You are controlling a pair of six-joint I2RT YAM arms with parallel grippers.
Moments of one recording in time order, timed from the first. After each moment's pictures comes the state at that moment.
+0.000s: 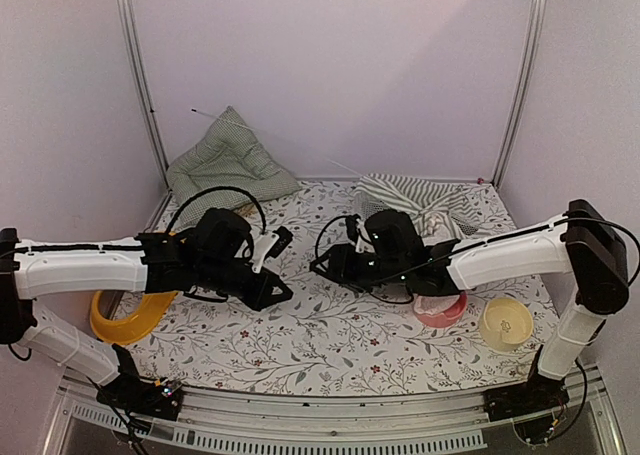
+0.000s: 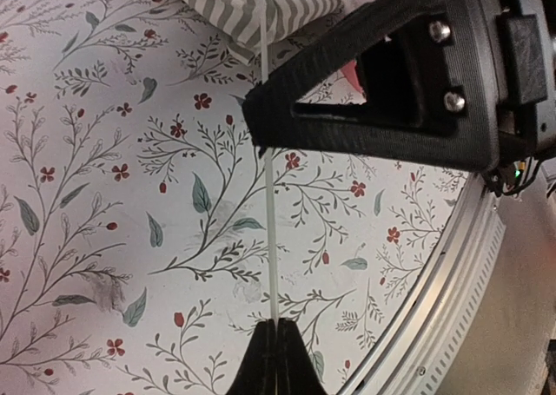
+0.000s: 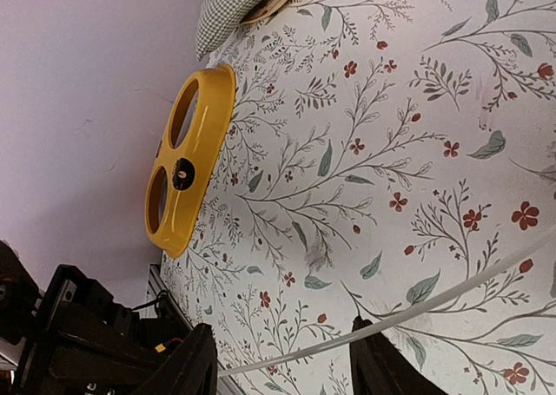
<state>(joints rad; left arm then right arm) -0.93 1.32 0.84 -0.28 0.19 -0.37 0.98 1.72 0.99 0.23 -0.12 1.00</state>
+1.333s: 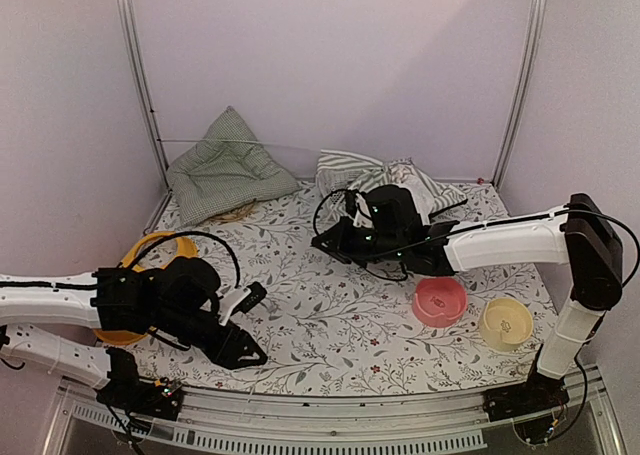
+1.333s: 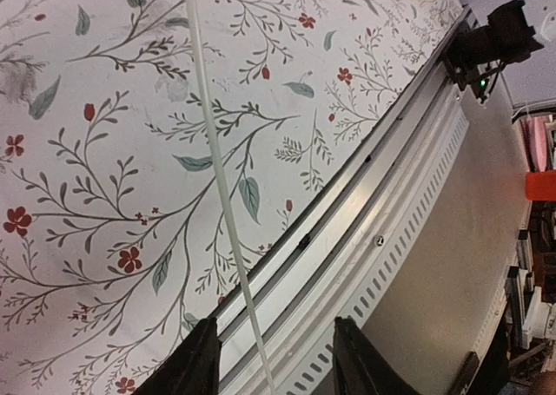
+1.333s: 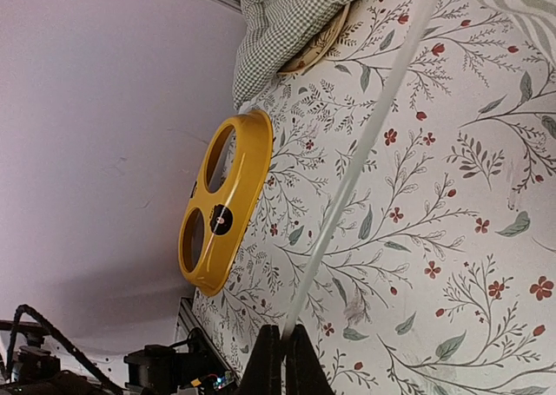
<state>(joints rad) -1.13 1.00 0.63 -0.51 0.23 -0.61 0.92 1.76 1.13 0.24 -0.12 1.01</state>
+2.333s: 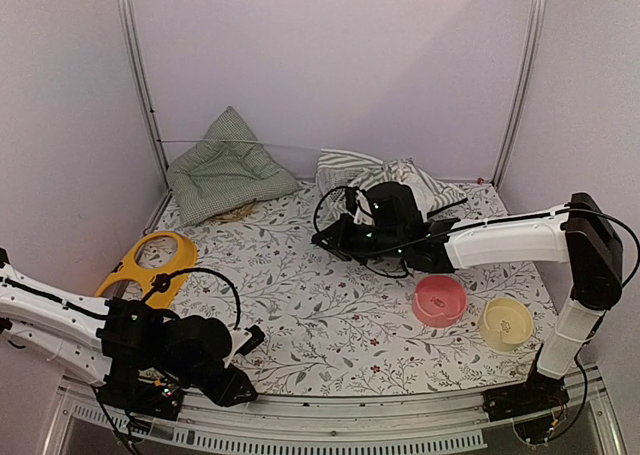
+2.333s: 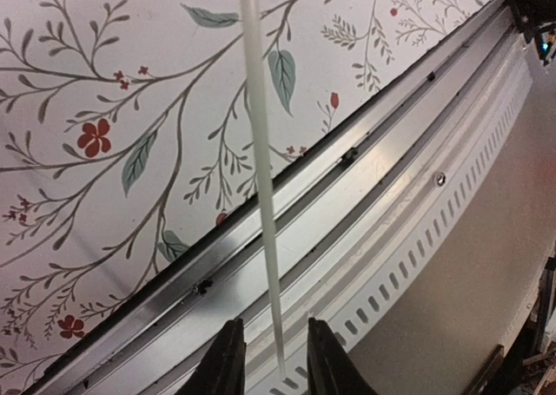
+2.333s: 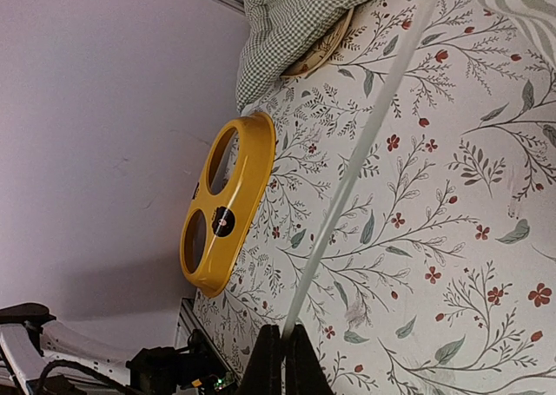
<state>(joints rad) -1.44 1.03 0.53 -0.52 0.05 -0.90 0.91 1.76 1.14 0.22 -0.14 1.00</state>
